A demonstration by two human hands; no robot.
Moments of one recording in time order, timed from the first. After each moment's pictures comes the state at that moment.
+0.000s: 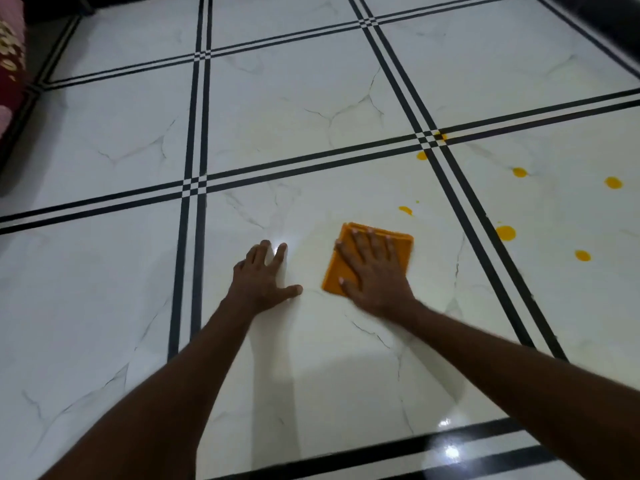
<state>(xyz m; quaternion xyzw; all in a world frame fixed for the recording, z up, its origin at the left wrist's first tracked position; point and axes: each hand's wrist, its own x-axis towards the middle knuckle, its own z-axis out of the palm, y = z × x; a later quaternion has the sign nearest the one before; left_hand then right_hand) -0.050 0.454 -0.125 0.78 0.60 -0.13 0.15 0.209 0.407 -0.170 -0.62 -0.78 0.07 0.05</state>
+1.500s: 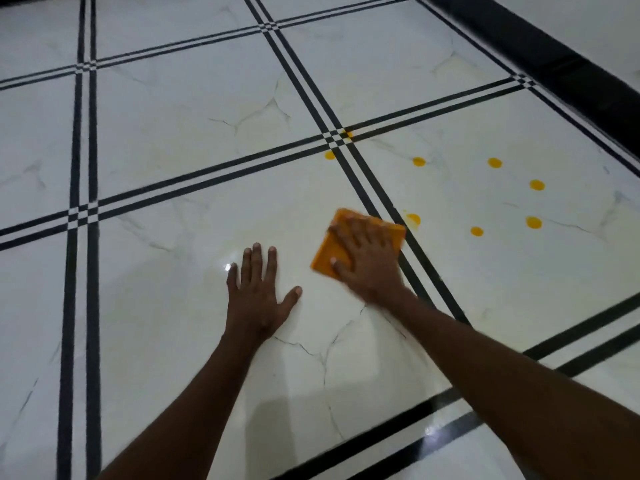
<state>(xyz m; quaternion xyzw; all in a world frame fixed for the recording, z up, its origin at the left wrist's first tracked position) 0.085 0.419 -0.169 0.84 0.54 0.02 0.06 0.335 0.387 -0.179 -0.74 -0.66 0.05 0.09</state>
